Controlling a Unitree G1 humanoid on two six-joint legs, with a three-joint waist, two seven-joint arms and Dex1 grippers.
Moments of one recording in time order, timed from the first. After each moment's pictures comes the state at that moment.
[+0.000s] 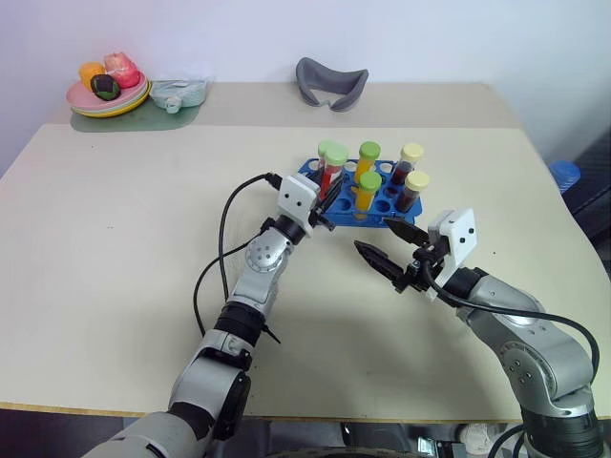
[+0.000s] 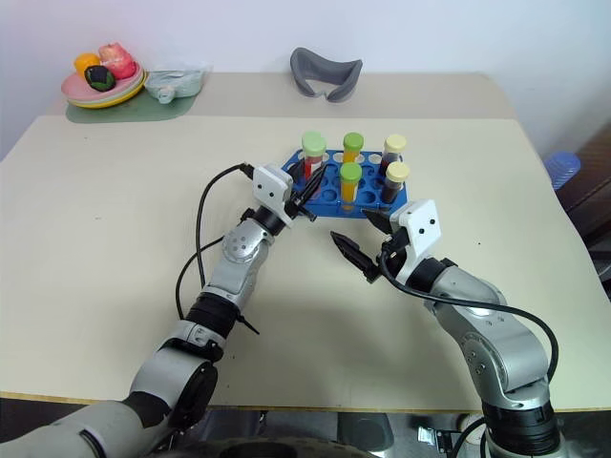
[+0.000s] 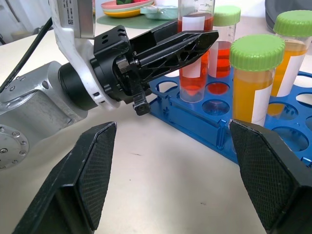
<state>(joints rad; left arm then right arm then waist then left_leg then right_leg) -0.63 -0.04 -0.12 0.57 -0.03 -0.44 -0.33 -0.07 -0.49 -0.09 -0.60 0.57 0.61 0.46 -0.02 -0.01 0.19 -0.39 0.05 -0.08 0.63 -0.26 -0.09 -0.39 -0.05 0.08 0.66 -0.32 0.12</state>
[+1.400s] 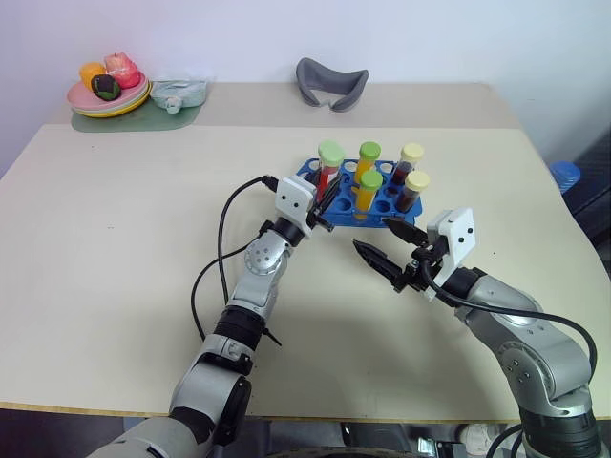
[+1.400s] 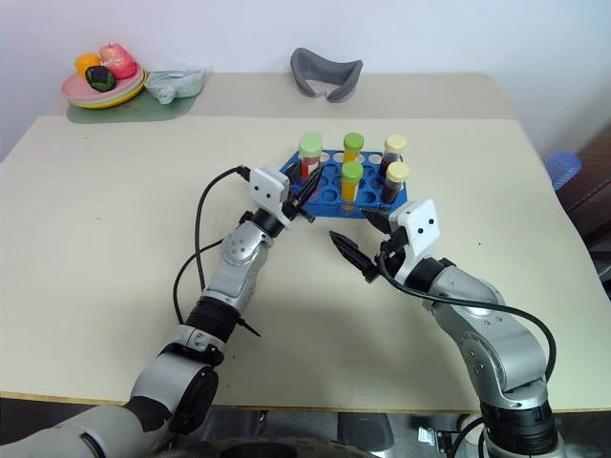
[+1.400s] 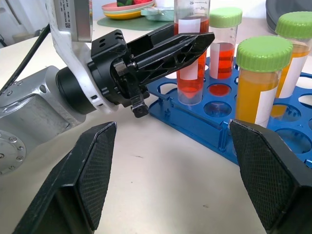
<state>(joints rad) -0.62 -0.05 -0.12 0.55 -0.04 -0.42 -0.32 -0.07 -0.49 -0.08 -0.60 0.57 0.62 0.46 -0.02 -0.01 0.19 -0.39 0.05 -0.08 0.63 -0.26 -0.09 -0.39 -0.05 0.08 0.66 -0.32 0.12</state>
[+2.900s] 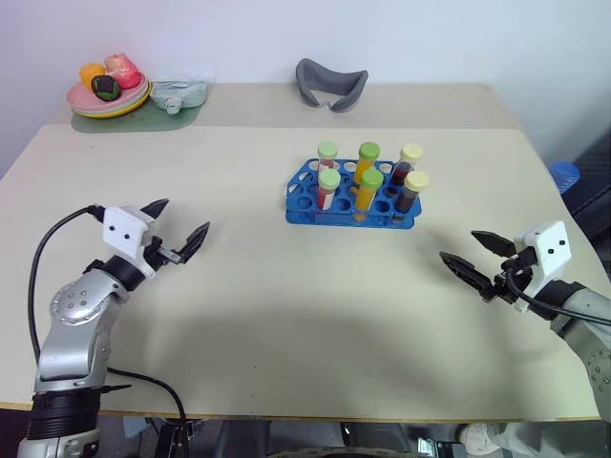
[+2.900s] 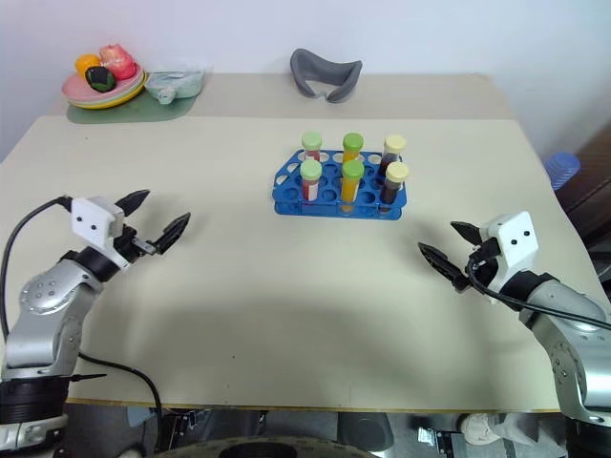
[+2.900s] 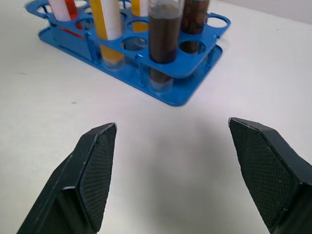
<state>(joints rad) -0.06 0.56 0.29 -0.13 -0.34 0.12 -0.57 0.11 -0.71 -0.40 -0.34 0.49 0.45 0.69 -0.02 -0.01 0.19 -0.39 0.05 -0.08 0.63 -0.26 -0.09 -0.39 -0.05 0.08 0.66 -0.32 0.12</state>
